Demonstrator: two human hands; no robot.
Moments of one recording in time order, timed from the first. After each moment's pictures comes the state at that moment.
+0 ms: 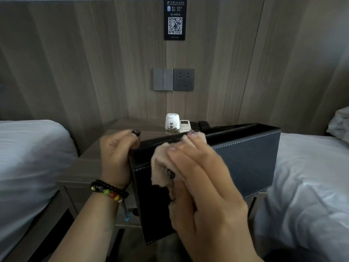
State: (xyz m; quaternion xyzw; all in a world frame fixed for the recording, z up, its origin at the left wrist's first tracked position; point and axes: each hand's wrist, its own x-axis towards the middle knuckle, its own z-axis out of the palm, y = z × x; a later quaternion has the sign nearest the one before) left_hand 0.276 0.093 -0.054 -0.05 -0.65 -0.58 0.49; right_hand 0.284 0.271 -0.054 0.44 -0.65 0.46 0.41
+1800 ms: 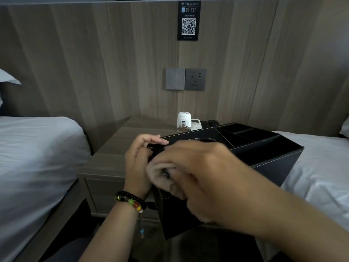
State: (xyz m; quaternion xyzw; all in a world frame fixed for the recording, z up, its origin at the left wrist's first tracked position) left_hand 0.277 0.088 -0.091 -0.02 -0.65 -0.60 0.47; right_hand 0.270 0.258 -0.005 0.65 -0.70 0.26 0.15
